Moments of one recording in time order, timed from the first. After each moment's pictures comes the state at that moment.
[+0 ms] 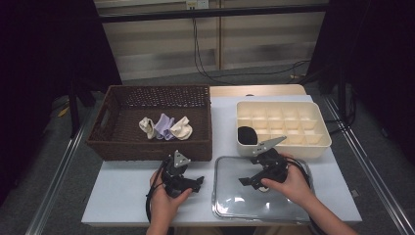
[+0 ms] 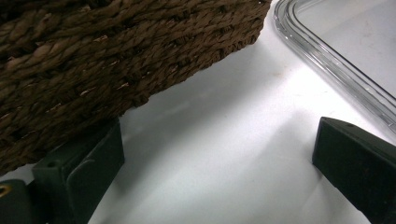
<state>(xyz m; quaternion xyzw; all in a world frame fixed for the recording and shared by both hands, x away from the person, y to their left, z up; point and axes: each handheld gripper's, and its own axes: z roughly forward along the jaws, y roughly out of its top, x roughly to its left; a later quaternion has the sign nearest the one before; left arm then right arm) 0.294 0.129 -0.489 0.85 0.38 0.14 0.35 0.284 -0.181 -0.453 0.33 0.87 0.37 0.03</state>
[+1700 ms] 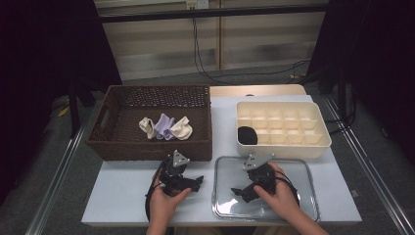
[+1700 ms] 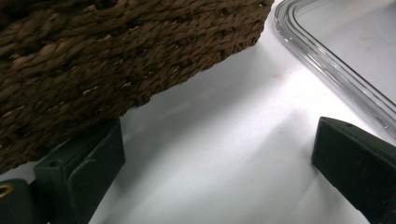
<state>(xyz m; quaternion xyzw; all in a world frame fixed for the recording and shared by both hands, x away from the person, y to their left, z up) 0.294 0.131 -0.487 0.85 0.38 0.14 0.35 0.265 -0.155 -0.485 0.29 0.87 0.37 0.10</state>
